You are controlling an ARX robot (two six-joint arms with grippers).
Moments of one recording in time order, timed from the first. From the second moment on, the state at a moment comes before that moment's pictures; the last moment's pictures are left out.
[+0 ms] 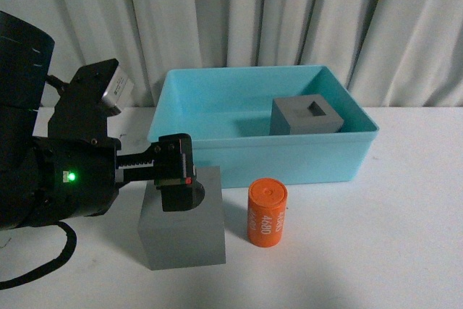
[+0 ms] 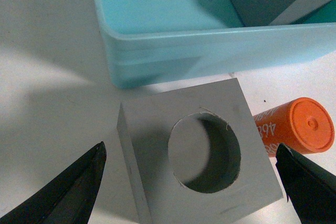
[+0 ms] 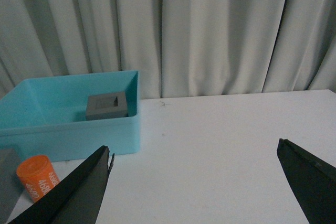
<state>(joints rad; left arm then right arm) -0.33 1.72 0.66 0.42 0.06 -0.30 0.00 0.00 0.01 0.00 0.00 0.01</state>
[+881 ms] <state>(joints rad) -0.33 1.90 0.71 0.48 0.05 -0.28 0.00 0.00 0.01 0.00 0.00 0.01</state>
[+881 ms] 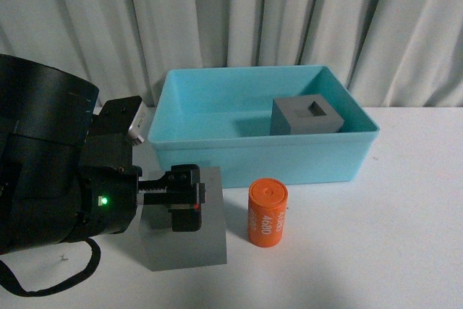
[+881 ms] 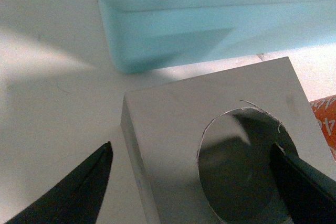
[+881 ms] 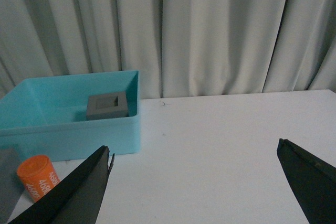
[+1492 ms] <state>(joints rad) -0.27 1.75 0.64 0.38 0.05 -0.27 0.00 0.00 0.01 0.00 0.00 0.01</state>
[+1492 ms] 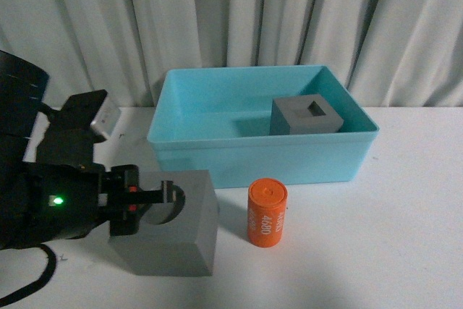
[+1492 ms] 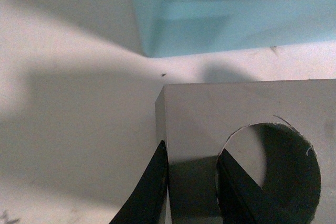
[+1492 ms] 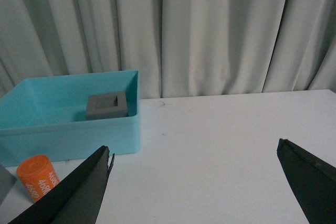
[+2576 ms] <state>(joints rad) -0.29 1.76 1.09 0.24 0.02 -0.27 0.00 0.00 0.01 0.00 0.00 0.01</state>
